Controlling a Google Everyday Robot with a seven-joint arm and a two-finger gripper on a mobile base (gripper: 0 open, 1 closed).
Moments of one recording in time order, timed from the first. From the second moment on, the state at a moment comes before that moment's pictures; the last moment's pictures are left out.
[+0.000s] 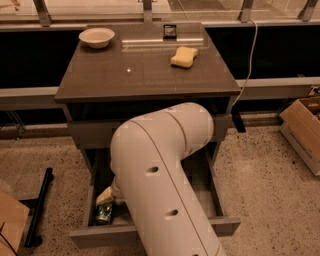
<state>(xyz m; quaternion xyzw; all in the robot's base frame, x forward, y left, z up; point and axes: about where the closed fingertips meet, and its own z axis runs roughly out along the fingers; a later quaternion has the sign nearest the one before) 0.553 0.156 0.359 0.07 -0.99 -0.13 0.05</state>
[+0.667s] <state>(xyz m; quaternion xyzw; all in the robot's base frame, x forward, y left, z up) 0.548 0.156 0.352 0.06 -0.99 -0.14 0.06</state>
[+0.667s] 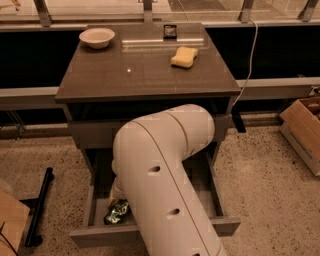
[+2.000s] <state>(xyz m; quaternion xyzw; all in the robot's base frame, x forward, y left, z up) 0.552 0.151 0.374 0.06 -0.98 -0.18 0.05</state>
